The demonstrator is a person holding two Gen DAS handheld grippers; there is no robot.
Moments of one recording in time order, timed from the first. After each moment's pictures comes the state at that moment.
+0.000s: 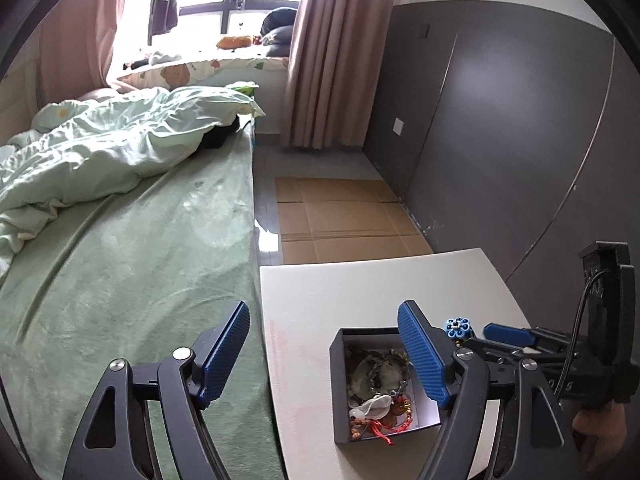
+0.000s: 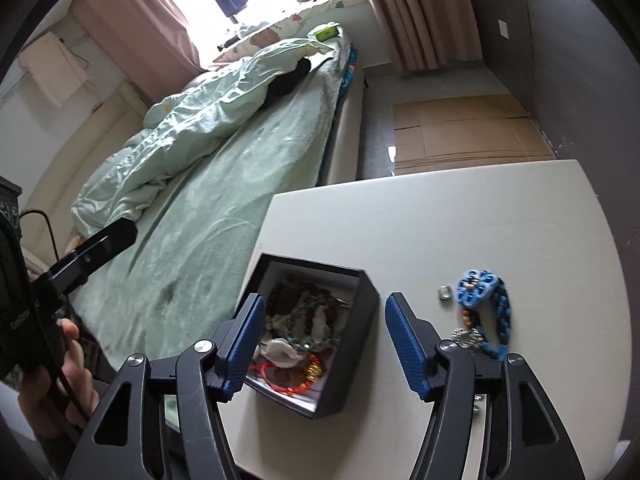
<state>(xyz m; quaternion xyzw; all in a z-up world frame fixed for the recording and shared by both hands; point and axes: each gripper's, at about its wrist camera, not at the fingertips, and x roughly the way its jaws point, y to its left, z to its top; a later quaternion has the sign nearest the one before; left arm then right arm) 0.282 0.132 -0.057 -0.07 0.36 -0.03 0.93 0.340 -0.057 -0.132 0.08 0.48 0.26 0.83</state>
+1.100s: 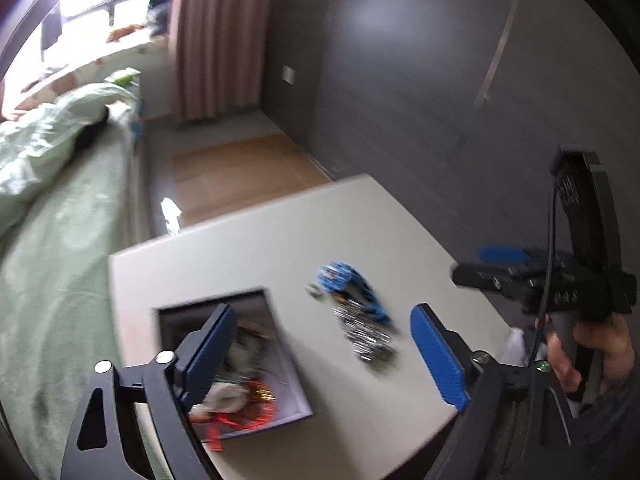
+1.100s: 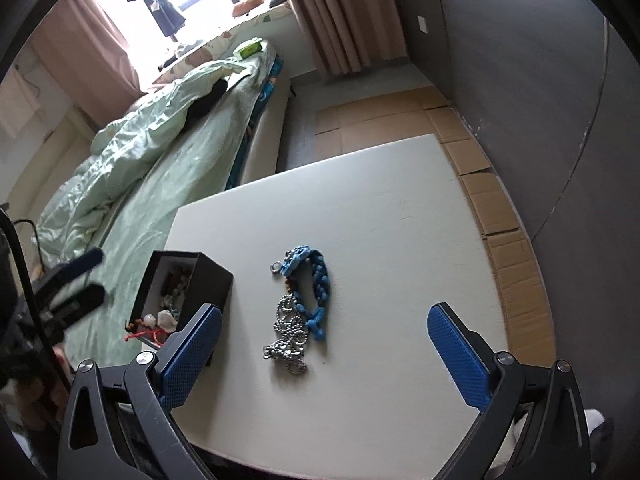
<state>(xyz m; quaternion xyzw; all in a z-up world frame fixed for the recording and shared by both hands) 0.296 -0.003 -0.092 -0.01 0.43 -0.21 0.88 0.332 -0.190 -0.129 0.08 0.49 0.16 0.85</state>
